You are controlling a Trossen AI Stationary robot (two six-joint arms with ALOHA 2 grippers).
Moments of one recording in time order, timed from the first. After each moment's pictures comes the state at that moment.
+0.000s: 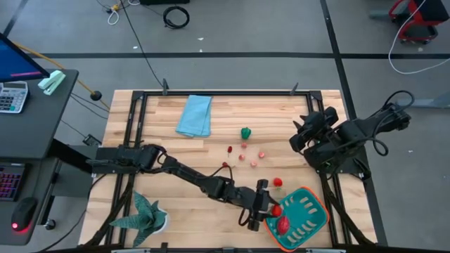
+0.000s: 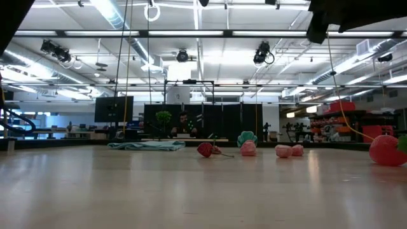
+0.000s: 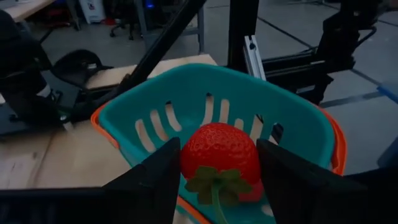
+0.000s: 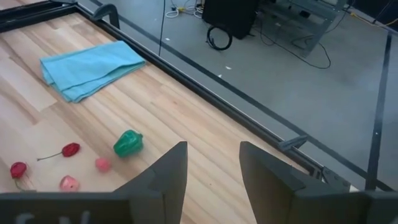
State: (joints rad) left arm -0.37 2.32 1.78 0.29 -0.11 -0.01; right arm 0.44 1.09 1.24 -1.57 1.02 1.21
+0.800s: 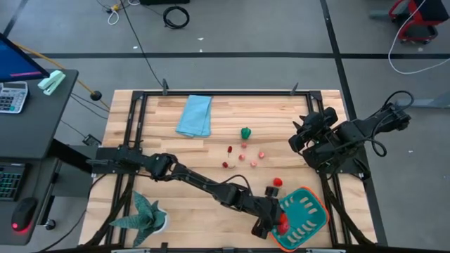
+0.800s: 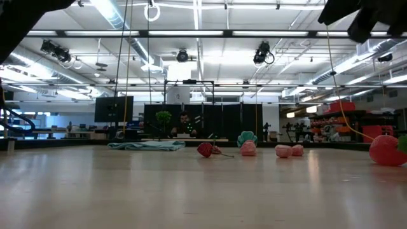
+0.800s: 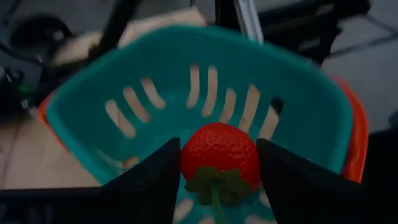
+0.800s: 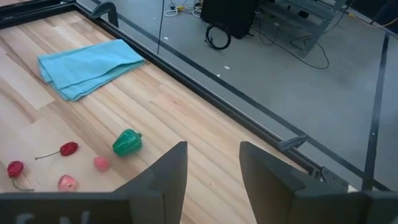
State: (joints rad) left arm -0.38 2.55 2.25 -0.16 -0.11 0.03; right arm 0.44 1.10 1.24 -1.57 1.02 1.21
